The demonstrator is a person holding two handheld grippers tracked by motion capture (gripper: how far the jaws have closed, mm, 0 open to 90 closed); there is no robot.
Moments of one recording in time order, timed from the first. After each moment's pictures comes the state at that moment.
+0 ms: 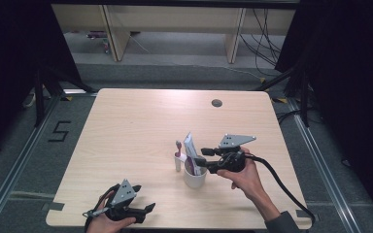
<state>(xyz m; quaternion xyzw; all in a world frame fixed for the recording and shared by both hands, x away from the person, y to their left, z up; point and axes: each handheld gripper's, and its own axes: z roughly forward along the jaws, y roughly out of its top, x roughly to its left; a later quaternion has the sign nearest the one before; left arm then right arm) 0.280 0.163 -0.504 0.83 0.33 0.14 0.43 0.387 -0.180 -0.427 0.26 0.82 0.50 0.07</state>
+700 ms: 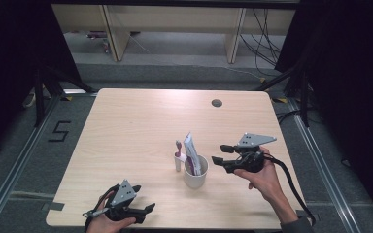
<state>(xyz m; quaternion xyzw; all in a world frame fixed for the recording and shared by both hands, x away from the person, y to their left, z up) 0.279 0.164 -0.503 0.83 0.33 0.14 0.42 0.380 -0.225 -0.416 0.30 0.82 0.48 0.10</state>
